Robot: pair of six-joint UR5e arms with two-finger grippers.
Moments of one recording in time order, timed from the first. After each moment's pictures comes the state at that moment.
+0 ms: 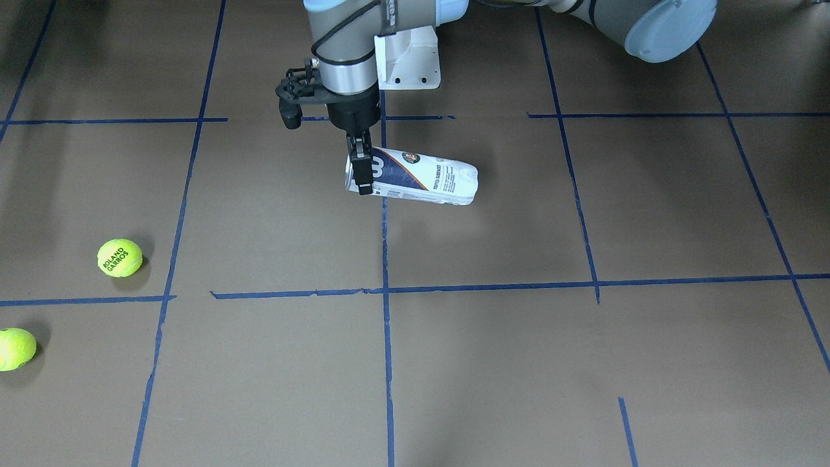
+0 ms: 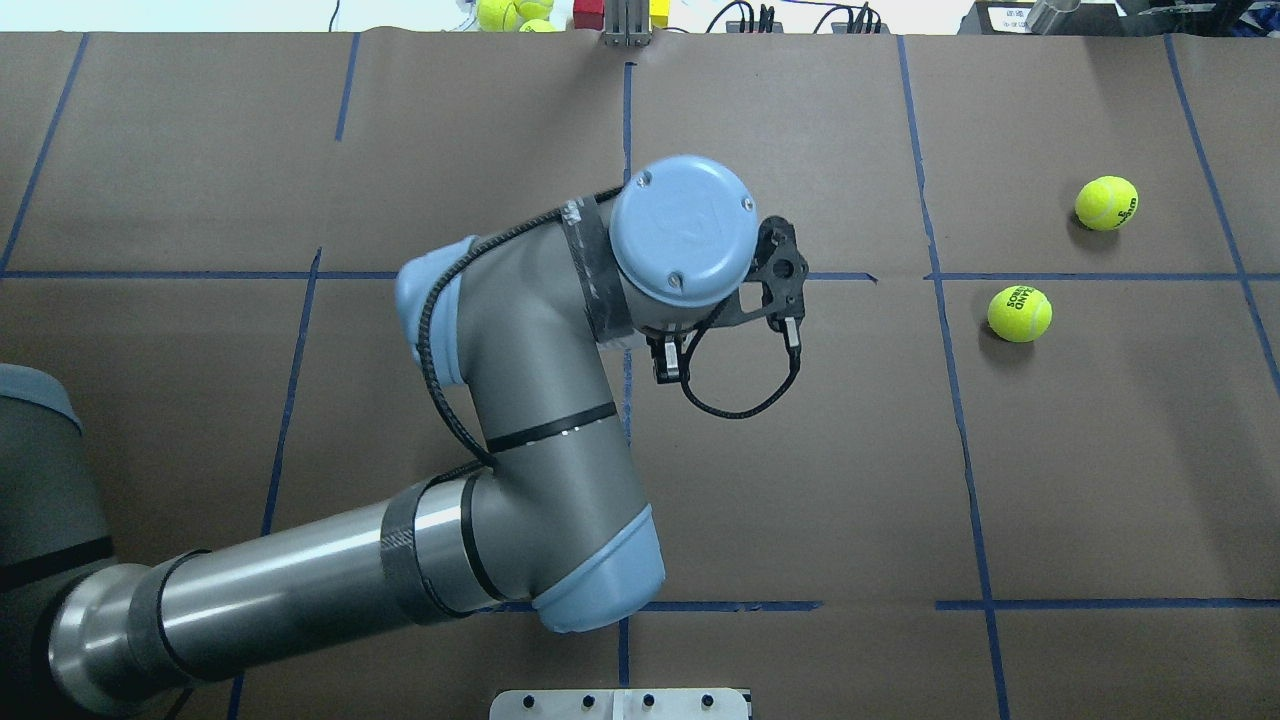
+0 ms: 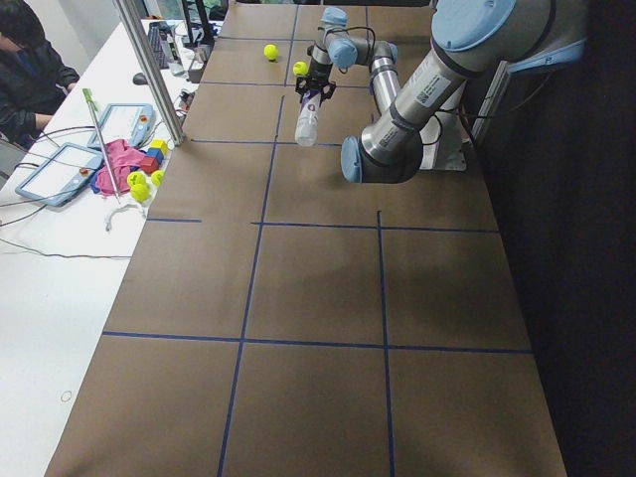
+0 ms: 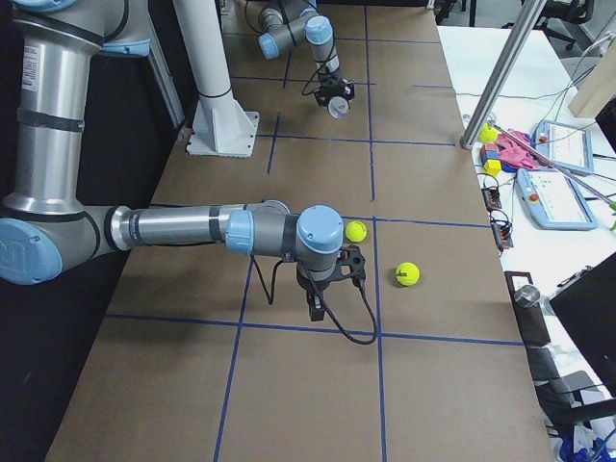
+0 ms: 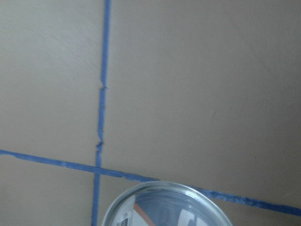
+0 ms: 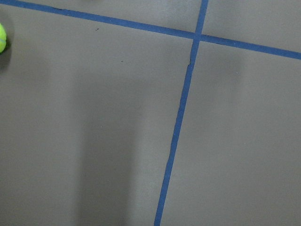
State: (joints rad) left arm -0.49 -2.59 -1.62 -1.38 -1.65 0.19; right arm 1.57 -1.76 1.86 -1.72 2.38 -0.23
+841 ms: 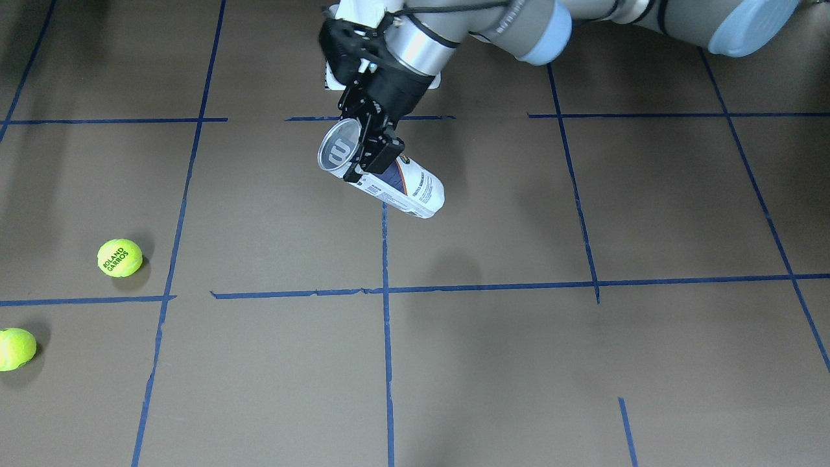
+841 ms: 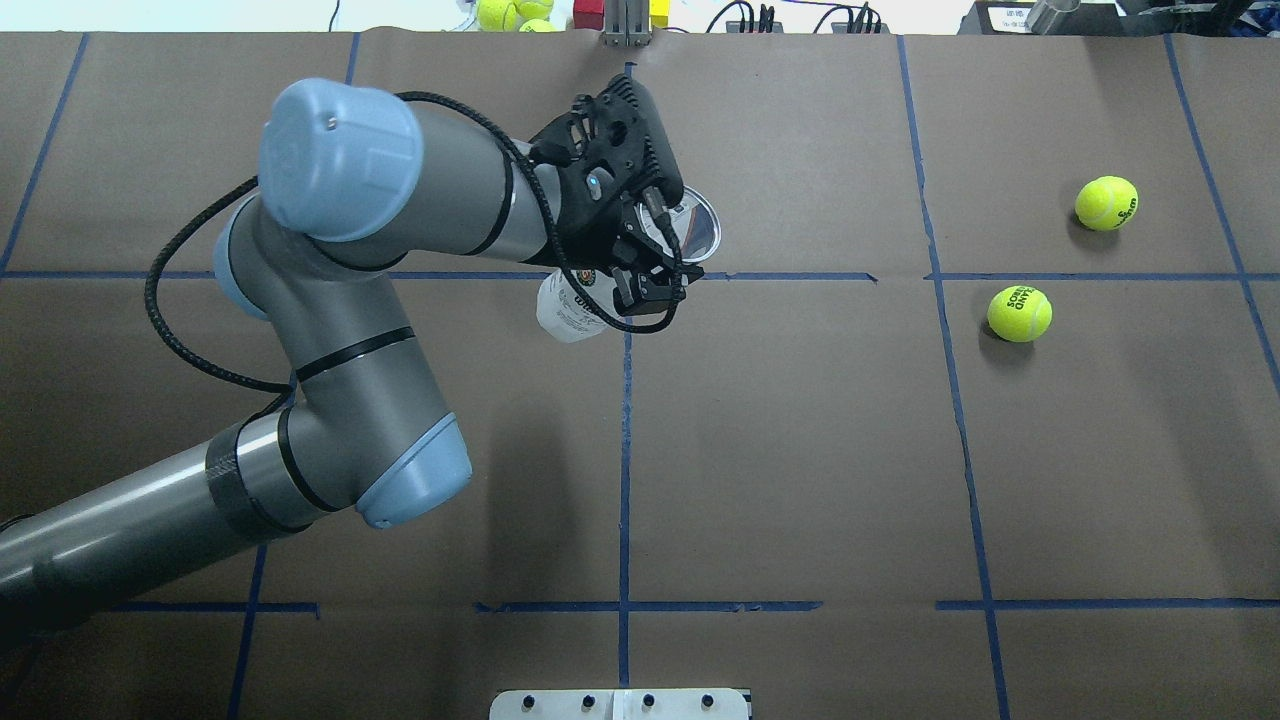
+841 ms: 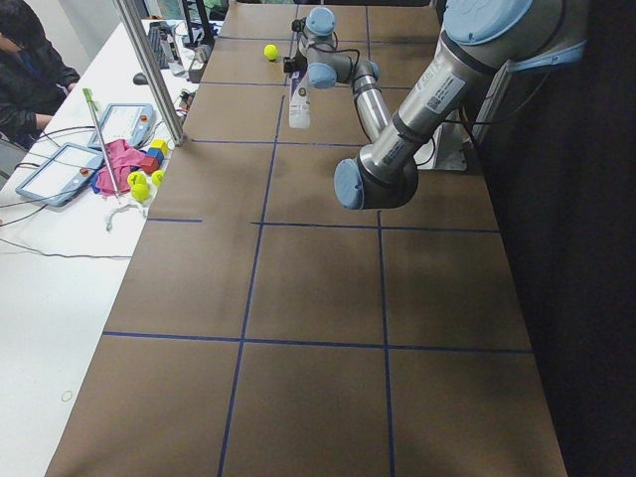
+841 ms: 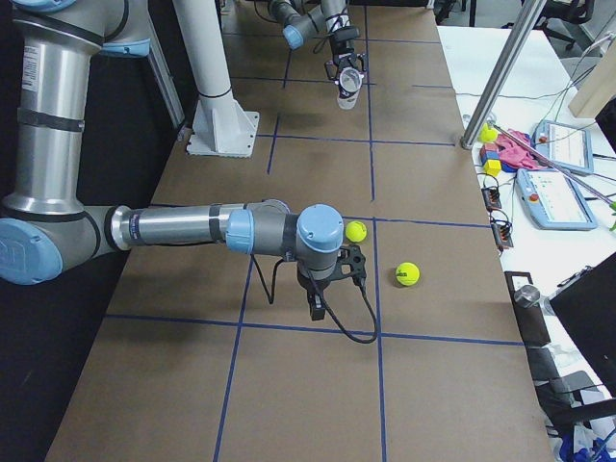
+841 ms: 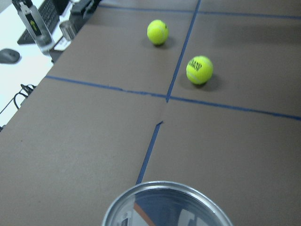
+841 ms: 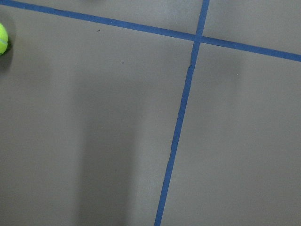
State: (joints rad) left arm -0.62 -2.31 -1.70 -2.30 -1.88 -0.16; right arm 1.57 -1.76 1.86 -1.72 2.38 -0.23
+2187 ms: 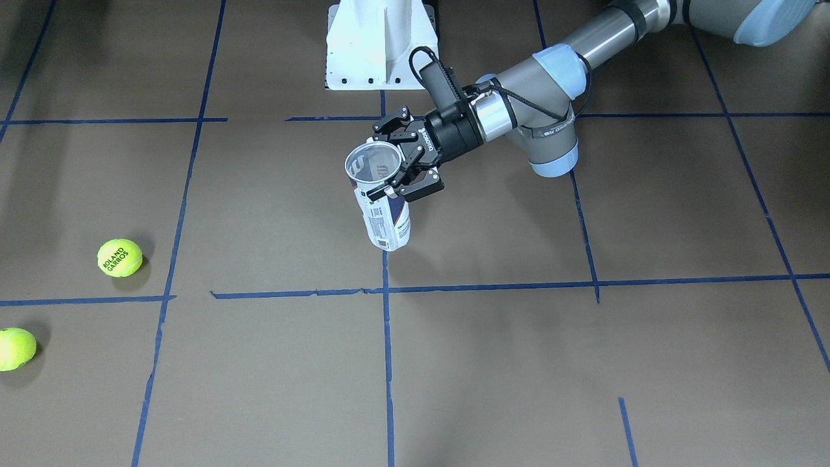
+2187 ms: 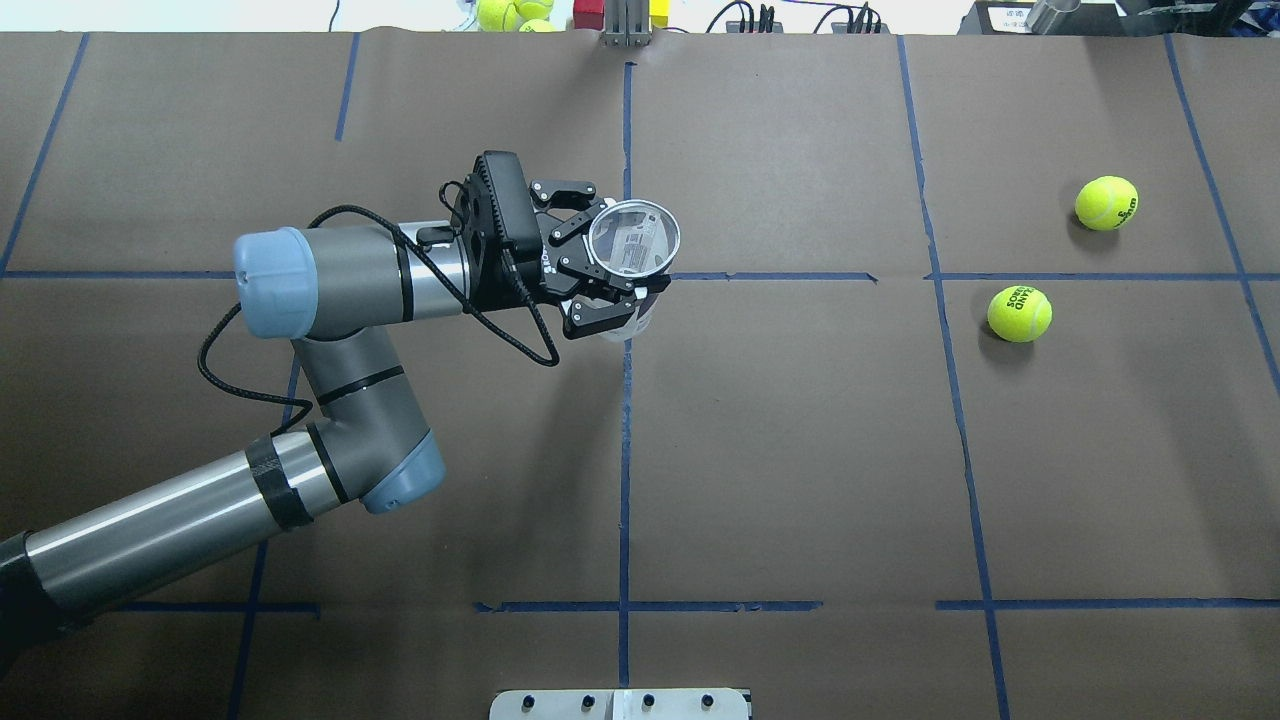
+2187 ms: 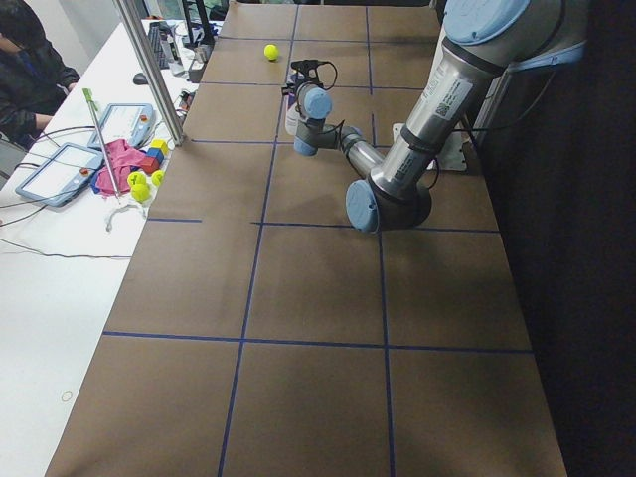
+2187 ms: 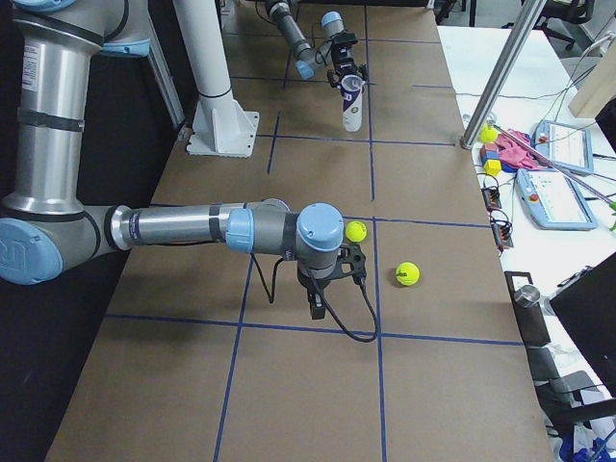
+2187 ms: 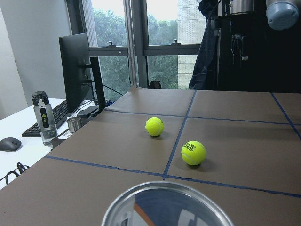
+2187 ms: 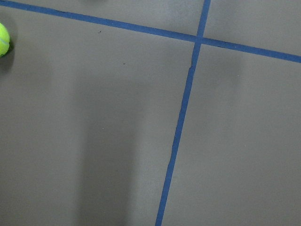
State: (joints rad) left arm -0.58 -2.25 -1.32 -3.15 -1.78 -0.29; right arm 1.57 -1.76 1.86 -1.72 2.38 -0.23
